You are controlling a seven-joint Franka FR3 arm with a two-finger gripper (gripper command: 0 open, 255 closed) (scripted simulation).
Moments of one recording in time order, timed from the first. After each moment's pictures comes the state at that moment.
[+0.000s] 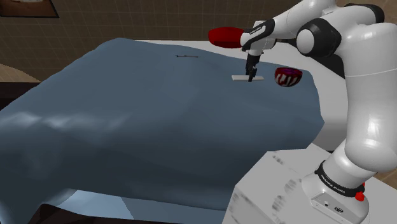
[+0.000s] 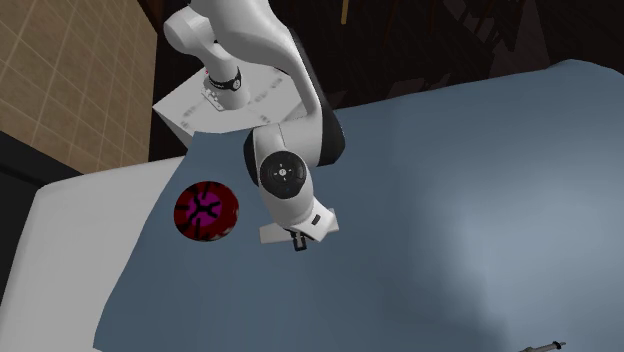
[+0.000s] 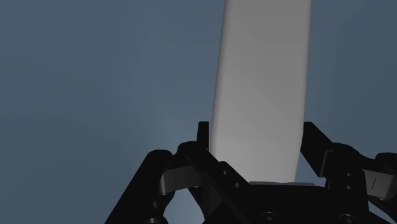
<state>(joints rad) -0.11 0.59 -0.46 -1.56 0.30 2.08 -1.51</state>
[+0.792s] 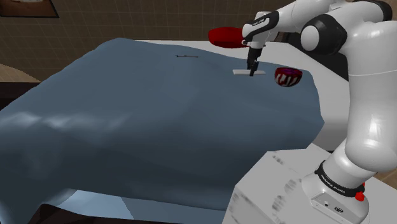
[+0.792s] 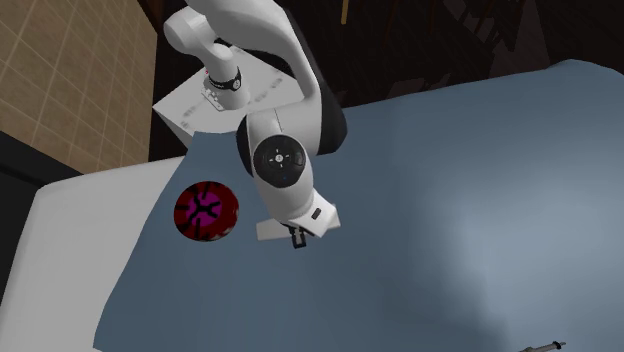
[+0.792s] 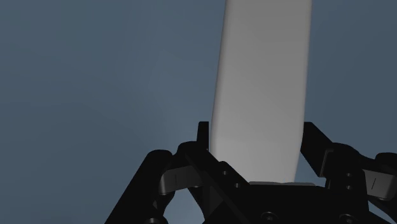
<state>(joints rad) -0.11 0.55 -0.47 -1.52 0.27 1.99 -1.49</state>
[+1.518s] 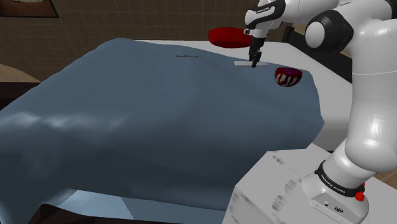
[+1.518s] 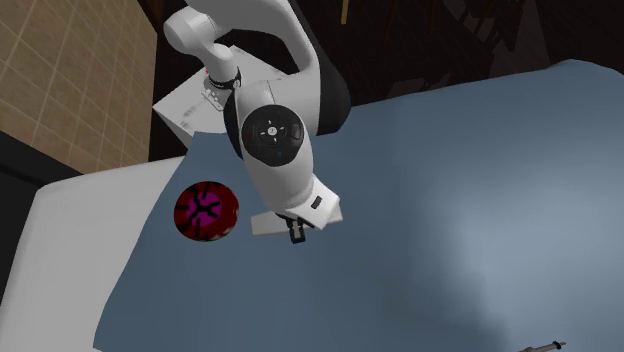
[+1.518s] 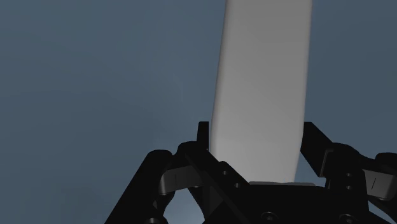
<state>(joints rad) -0.11 0.51 -0.49 -1.43 0.25 1.87 -1.47</state>
